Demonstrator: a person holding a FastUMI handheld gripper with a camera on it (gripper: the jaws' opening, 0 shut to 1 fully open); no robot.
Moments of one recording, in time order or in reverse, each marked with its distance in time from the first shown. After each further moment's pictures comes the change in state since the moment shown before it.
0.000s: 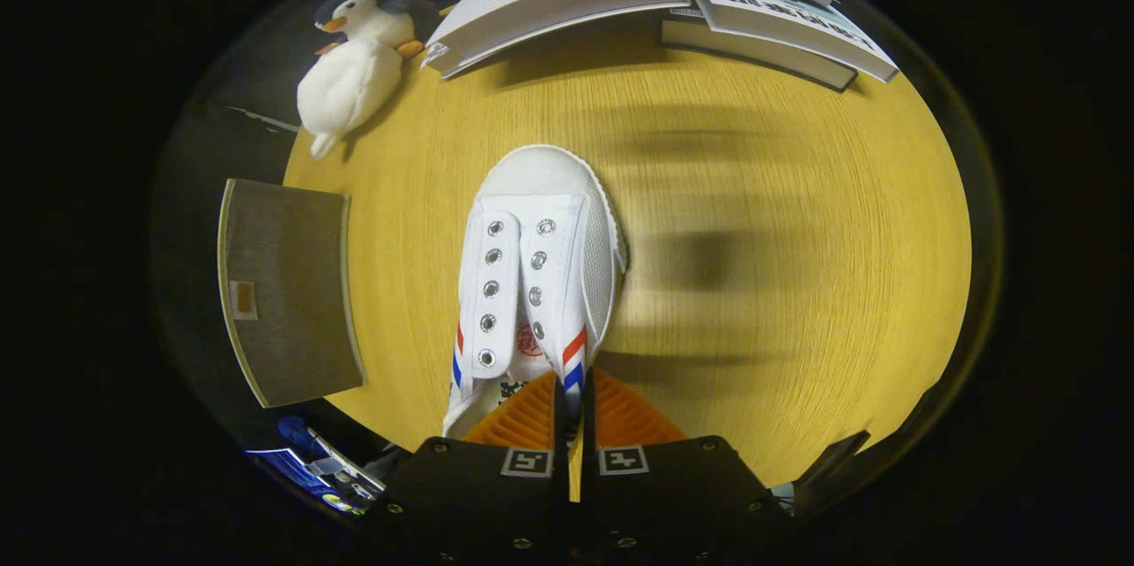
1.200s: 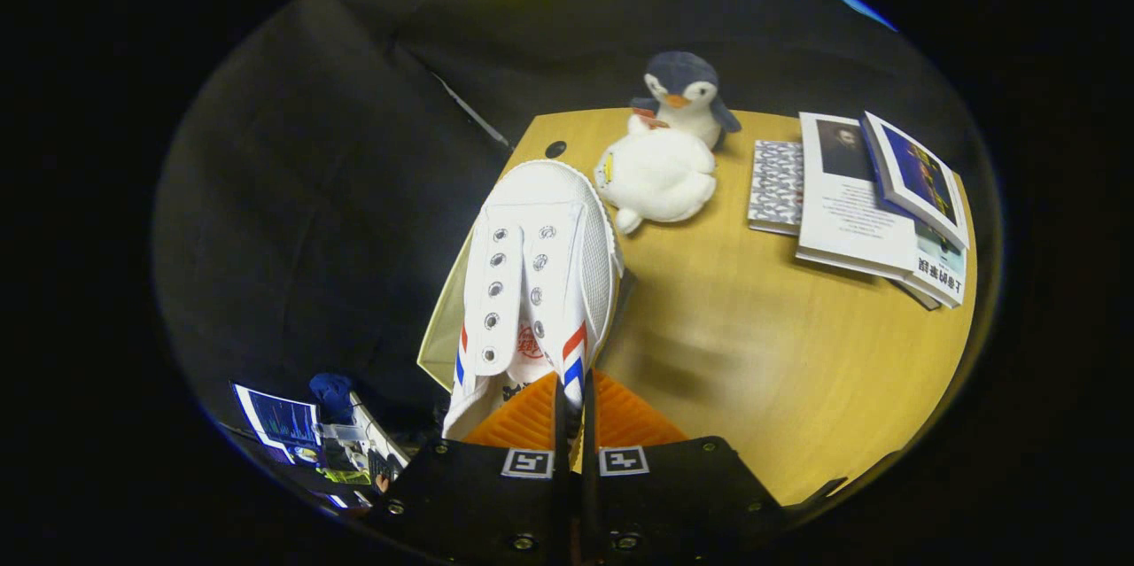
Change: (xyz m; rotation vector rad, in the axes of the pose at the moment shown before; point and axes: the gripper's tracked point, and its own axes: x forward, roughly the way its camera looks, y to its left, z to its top) arm -0.132 0.292 0.040 -0.415 -0.186 0.263
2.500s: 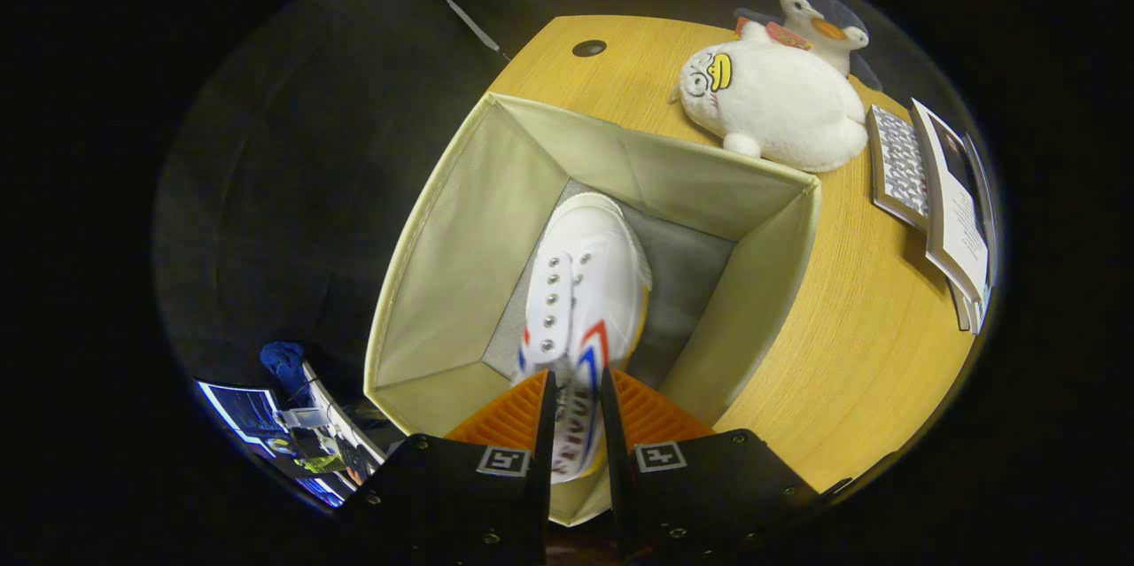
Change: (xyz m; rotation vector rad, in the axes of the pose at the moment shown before) arm 0.159 0.043 -0.044 -0.042 0.258 -0.119
